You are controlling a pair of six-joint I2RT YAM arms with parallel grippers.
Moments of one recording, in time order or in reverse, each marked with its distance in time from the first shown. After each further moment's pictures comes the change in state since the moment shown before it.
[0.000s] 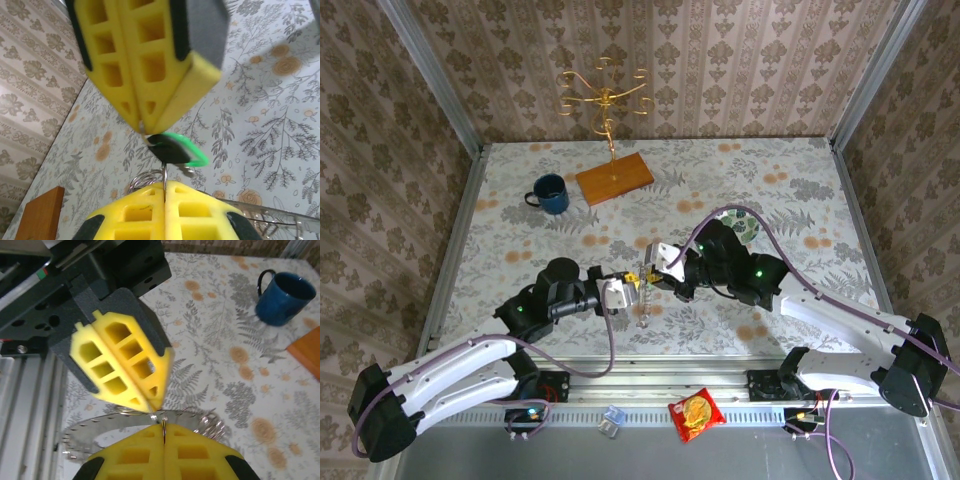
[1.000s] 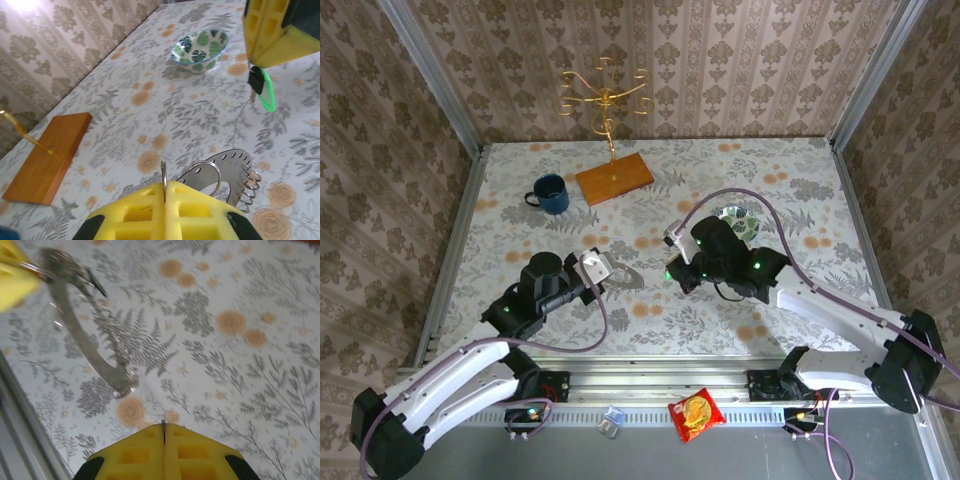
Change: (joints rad) left arm 0.150 -0.069 -0.002 -0.070 -0.106 -0.277; right arm -0.046 0.018 0.009 -0.133 0.225 0.530
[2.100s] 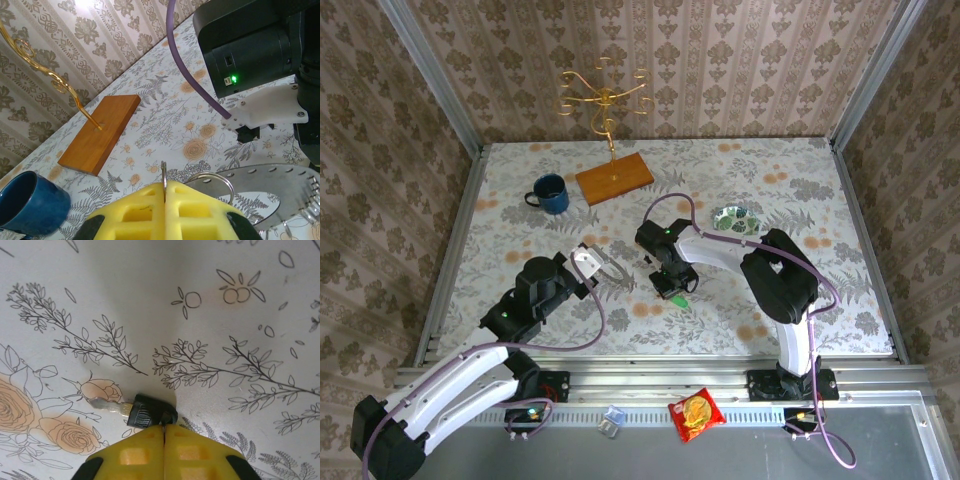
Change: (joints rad) left arm 0.033 -0.055 -0.061 0.069 -0.204 -0.018; right arm 0.000 0.786 0.437 -0.511 0.069 0.214
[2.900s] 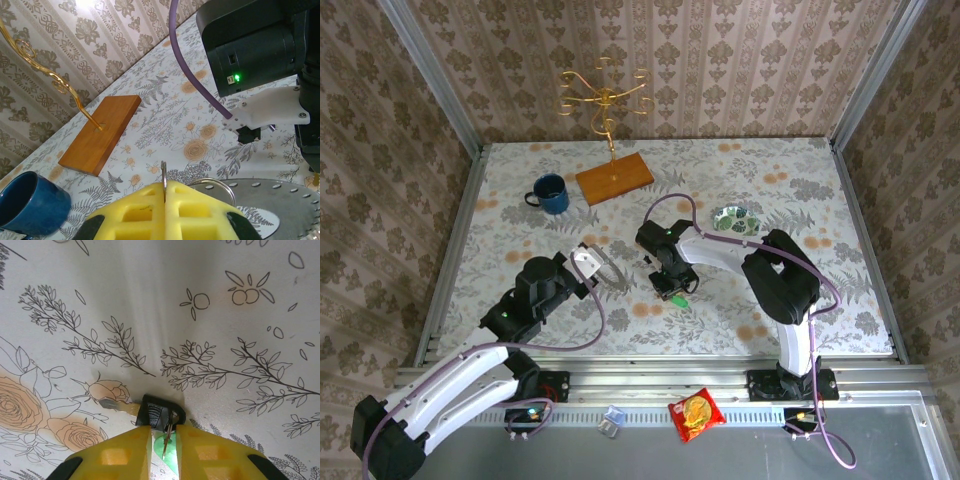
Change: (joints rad) left arm 0.000 0.001 0.000 0.003 0.000 0.000; right arm -0.002 -0.010 -0.016 0.024 -0.019 0.011
